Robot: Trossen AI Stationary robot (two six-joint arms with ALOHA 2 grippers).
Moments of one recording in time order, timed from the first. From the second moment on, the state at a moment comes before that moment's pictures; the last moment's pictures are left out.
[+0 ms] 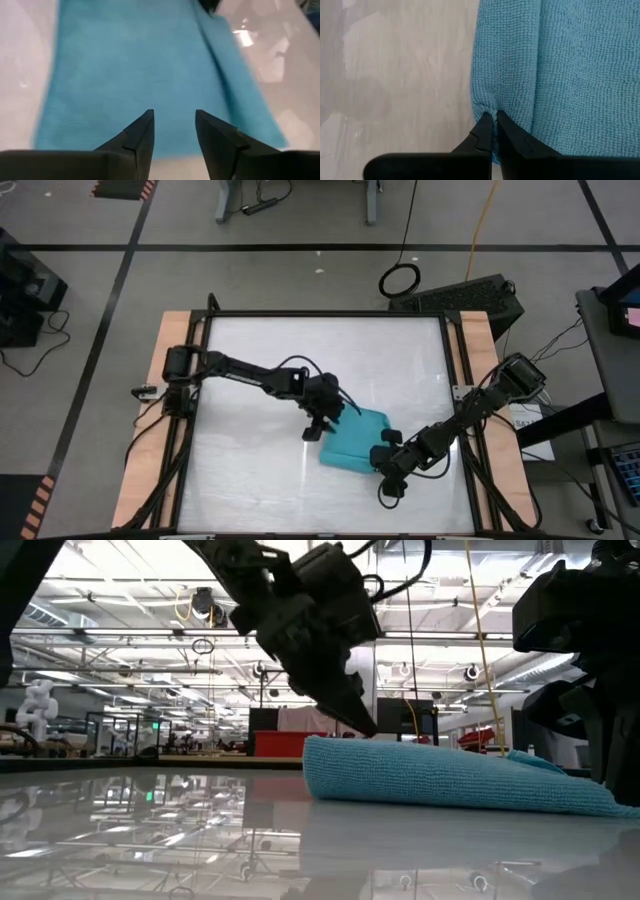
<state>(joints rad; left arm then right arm) 0.01 1.96 1.27 -0.20 0.41 0.17 0.62 1.69 0.76 -0.23 0.13 0.71</state>
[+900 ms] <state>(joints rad) 0.12 2.08 1.28 -0.42 0.41 0.18 0.56 1.69 0.76 -0.19 0.12 0.66</state>
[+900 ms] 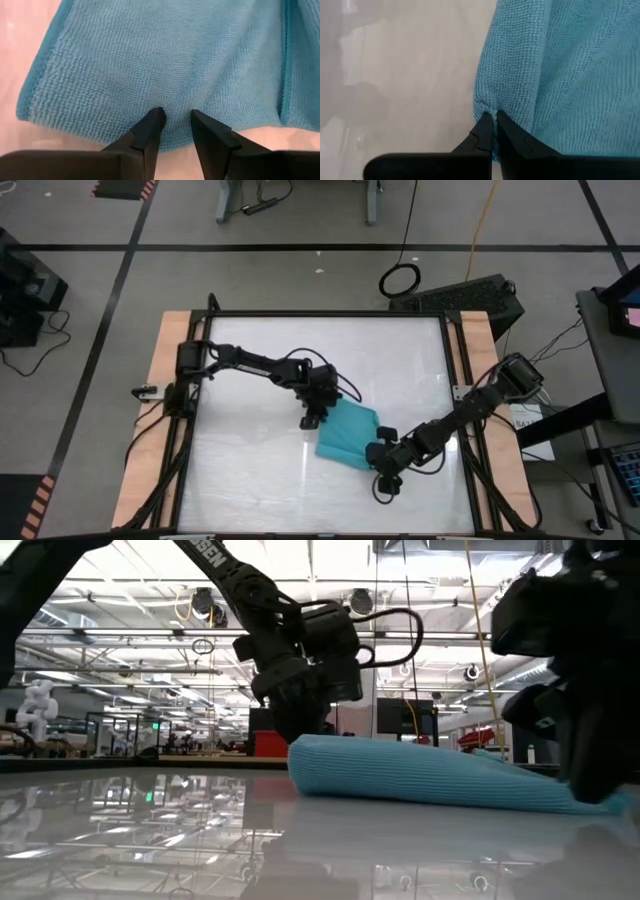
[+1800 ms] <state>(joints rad) 0.29 1.99 1.27 -0.64 0.28 0.14 0.07 1.62 0.76 -0.22 -0.04 0.01</state>
